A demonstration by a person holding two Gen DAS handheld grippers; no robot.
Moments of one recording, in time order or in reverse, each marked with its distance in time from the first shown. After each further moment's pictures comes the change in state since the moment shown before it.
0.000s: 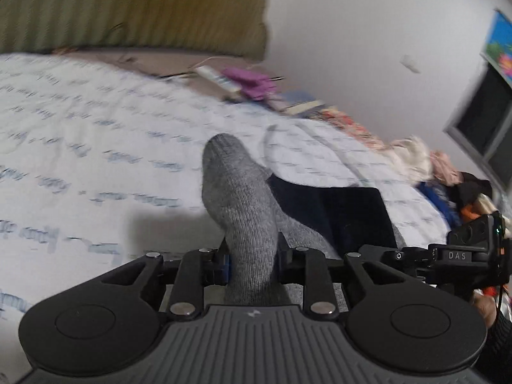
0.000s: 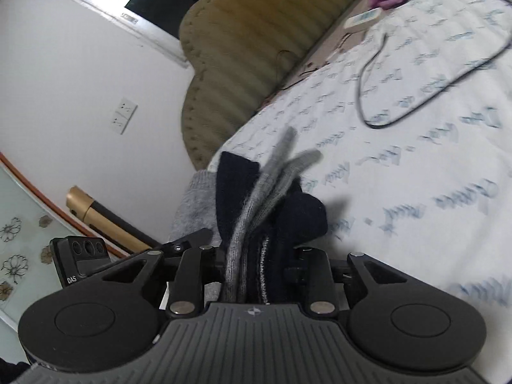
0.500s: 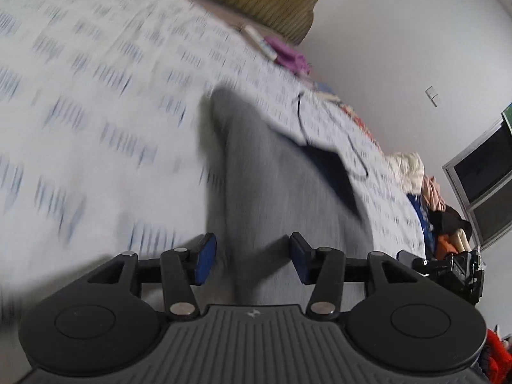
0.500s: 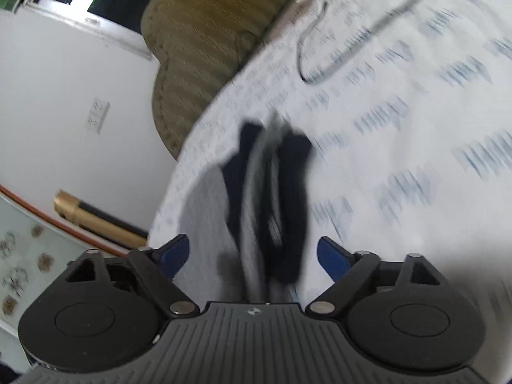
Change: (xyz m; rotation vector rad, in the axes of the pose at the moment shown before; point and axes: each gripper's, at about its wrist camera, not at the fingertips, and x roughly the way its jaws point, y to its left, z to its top) left arm -0.057 0.044 -0.099 -0.309 0.087 -0.099; right arm -0.082 -0.020 -0.066 0.137 0.065 -0.062
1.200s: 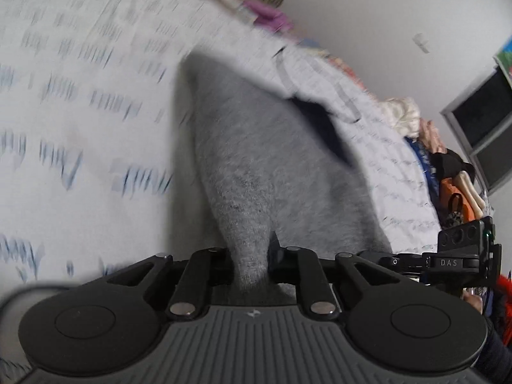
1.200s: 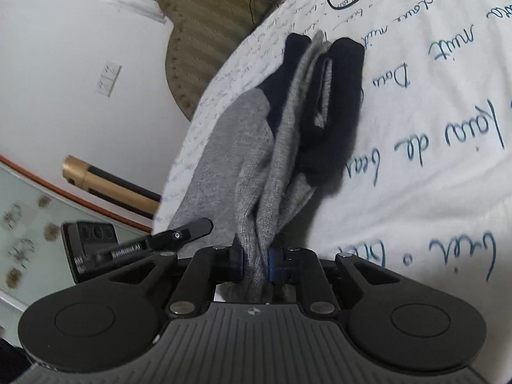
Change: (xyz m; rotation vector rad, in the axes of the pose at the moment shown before) left arm -0.004 -0.014 -0.019 0.131 0.143 0.036; right arm 0.026 0.045 -0.073 -0.008 0.098 -0.019
